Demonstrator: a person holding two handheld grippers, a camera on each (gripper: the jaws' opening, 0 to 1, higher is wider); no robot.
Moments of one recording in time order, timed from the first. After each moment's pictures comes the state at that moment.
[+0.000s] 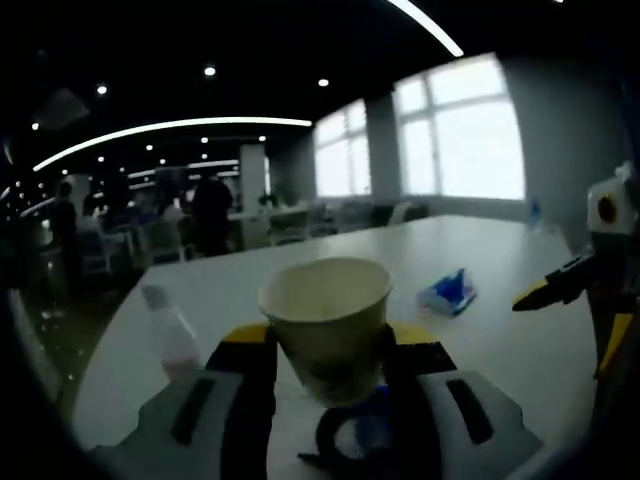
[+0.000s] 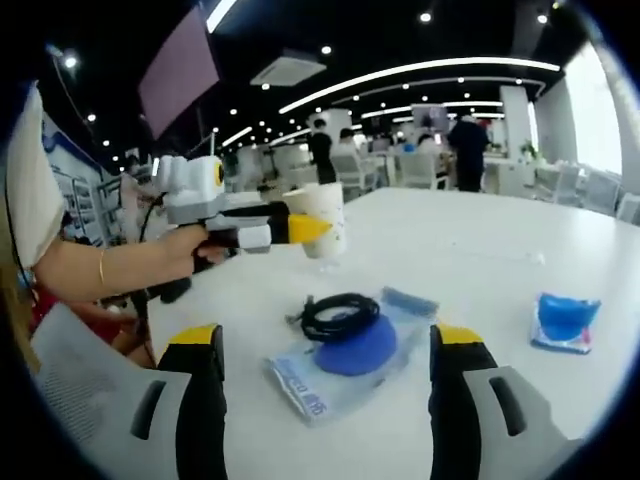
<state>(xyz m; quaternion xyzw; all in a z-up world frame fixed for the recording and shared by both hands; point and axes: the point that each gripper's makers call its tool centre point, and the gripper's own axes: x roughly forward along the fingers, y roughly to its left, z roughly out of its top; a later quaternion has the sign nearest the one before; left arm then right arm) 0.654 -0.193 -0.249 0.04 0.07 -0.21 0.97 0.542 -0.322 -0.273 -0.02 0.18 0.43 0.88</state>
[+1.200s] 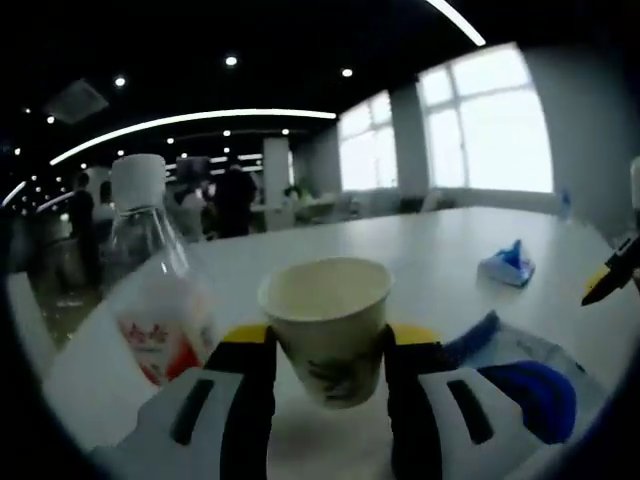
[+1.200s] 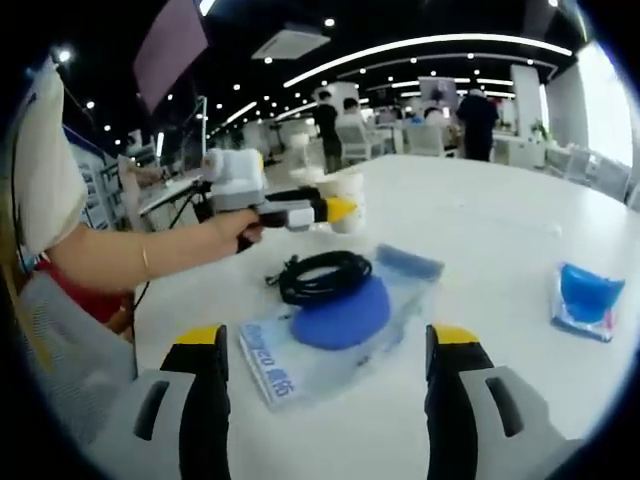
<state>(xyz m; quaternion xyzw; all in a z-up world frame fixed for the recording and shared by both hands) 0.725 -0.161 -0.324 0.03 0.07 -0.15 0.99 0.560 -0.321 -0.334 -0.04 0.24 0.44 0.86</state>
